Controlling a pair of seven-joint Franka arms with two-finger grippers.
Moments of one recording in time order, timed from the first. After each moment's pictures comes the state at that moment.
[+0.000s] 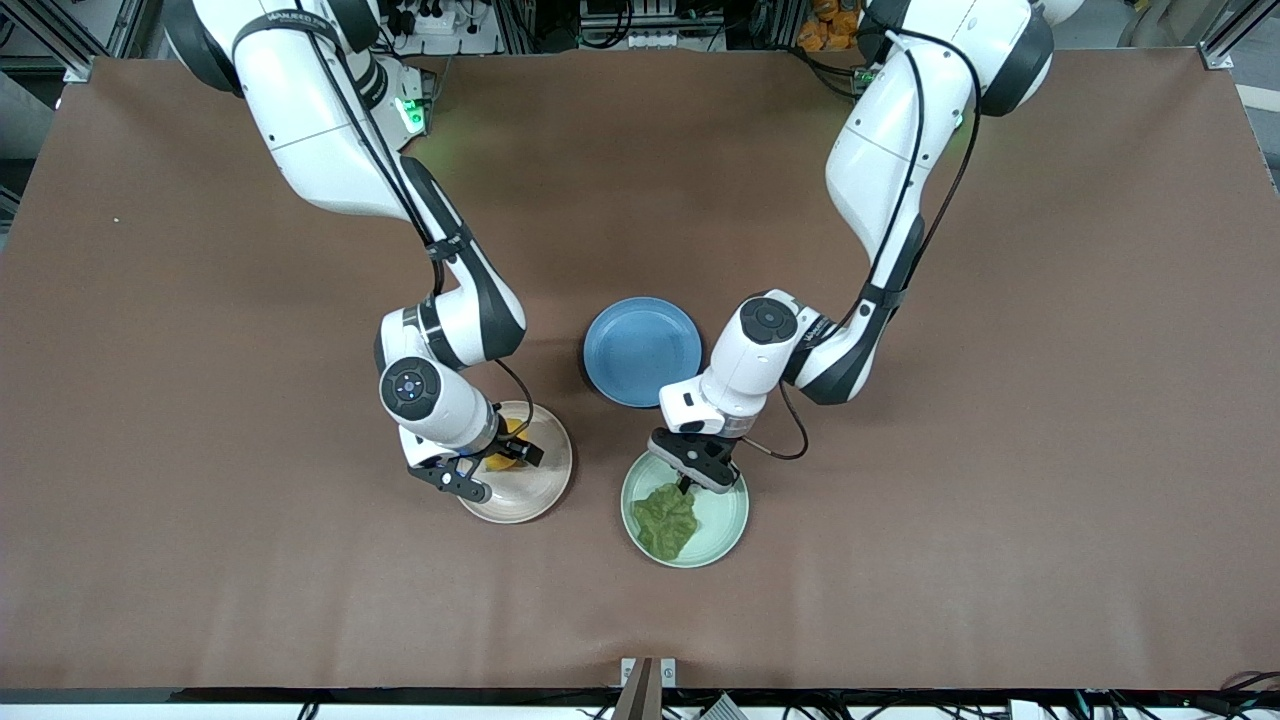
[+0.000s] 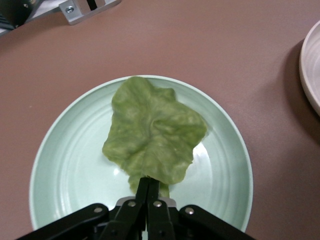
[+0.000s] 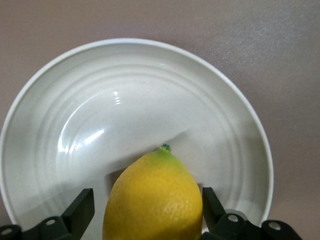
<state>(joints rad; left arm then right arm) -0.55 0.94 -0.05 -1.40 0.14 2.84 -0.10 0.46 0.81 -0.06 -1.52 0.17 2.35 0.69</state>
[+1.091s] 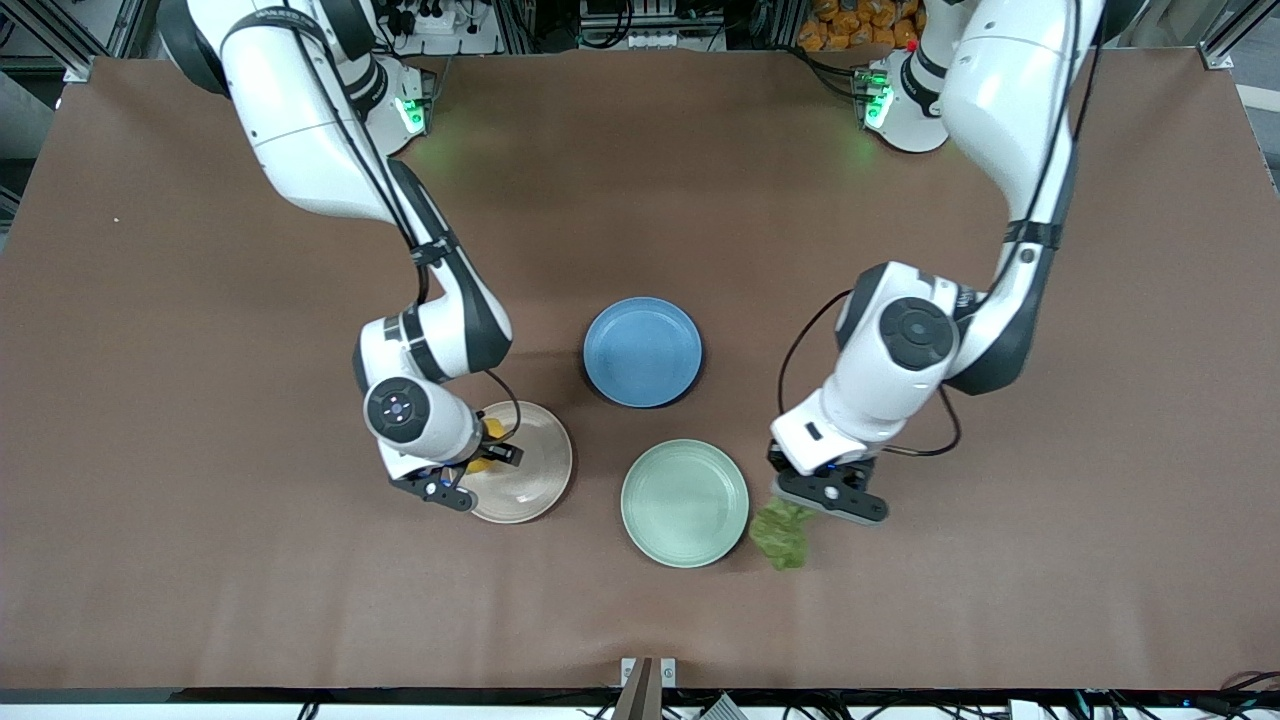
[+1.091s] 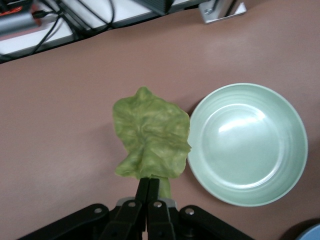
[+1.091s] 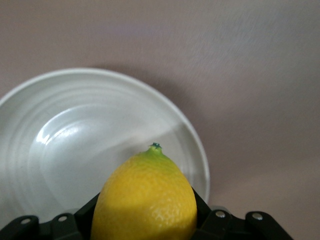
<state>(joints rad) -0.38 0.66 -0.05 -1.39 0.03 2.33 -0.11 0.43 0.82 -0.08 -1.40 0.11 2.13 0.63</state>
